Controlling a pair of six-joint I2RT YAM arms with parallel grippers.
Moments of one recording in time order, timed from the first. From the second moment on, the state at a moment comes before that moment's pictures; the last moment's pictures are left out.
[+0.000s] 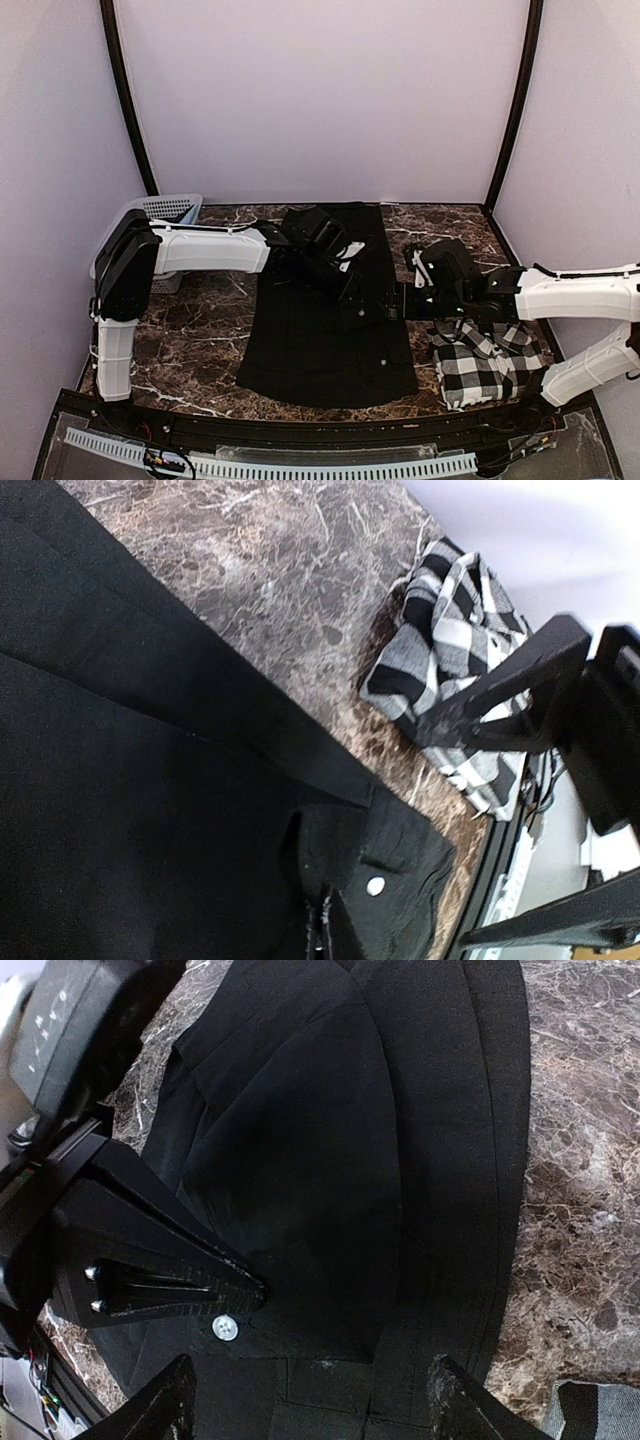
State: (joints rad) left arm -0.91 2.09 1.59 -0.35 0.49 -0.32; right arm 0.87 1.27 0.72 -0.18 0.07 0.69
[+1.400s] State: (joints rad) left arm -0.77 1.87 1.35 -0.35 0.38 -0.52; right arm 0.87 1.42 0.66 -0.33 0.05 0.87
